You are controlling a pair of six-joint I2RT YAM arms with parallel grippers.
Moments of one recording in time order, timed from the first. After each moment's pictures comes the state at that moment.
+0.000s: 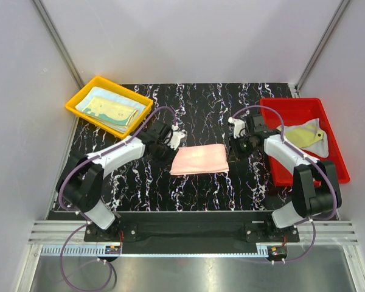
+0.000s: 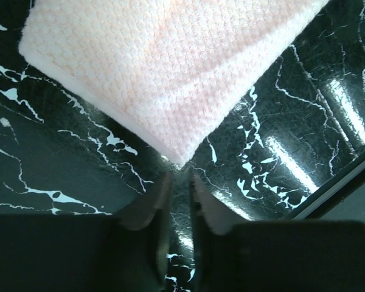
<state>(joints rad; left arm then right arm) -0.59 1.61 1.07 -0.63 0.28 0.07 0.23 1.51 0.95 -0.52 -0.46 -0.11</state>
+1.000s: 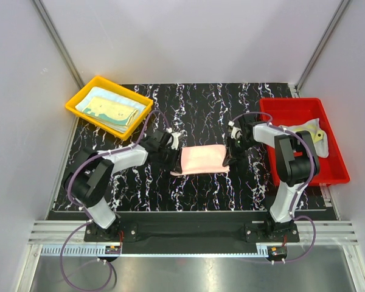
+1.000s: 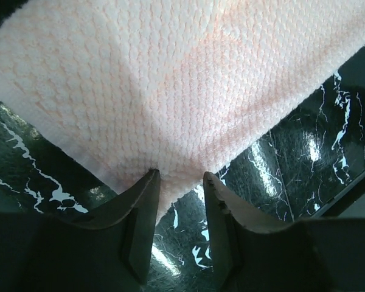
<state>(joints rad) -0.59 1.67 0.90 -0.25 0.35 -0.32 0.20 1.89 1.13 -0.63 -0.51 0.18</state>
